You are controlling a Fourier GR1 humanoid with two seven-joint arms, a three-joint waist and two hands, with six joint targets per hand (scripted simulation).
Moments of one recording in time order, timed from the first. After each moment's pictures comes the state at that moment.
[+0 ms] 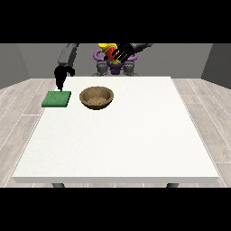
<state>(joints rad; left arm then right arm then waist) -0.82 0.00 -0.33 -1.10 -0.76 0.52 0.36 -0.58 -0.24 -0.30 -0.71 -0.22 0.16 -0.26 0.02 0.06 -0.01</state>
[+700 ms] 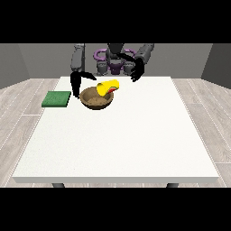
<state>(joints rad) -0.48 0.01 -0.21 -1.20 -0.22 0.37 -0.03 -0.60 -0.09 -0.24 -0.78 -0.20 -0.01 -0.16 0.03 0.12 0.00</state>
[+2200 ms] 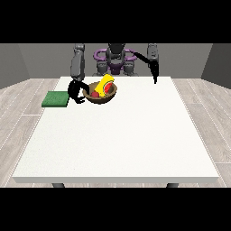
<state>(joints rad) -0.40 0.08 -0.09 -1.25 -0.13 0.17 -0.18 -0.62 -0.16 -0.33 -0.59 -0.28 -0.15 -0.15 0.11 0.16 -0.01</state>
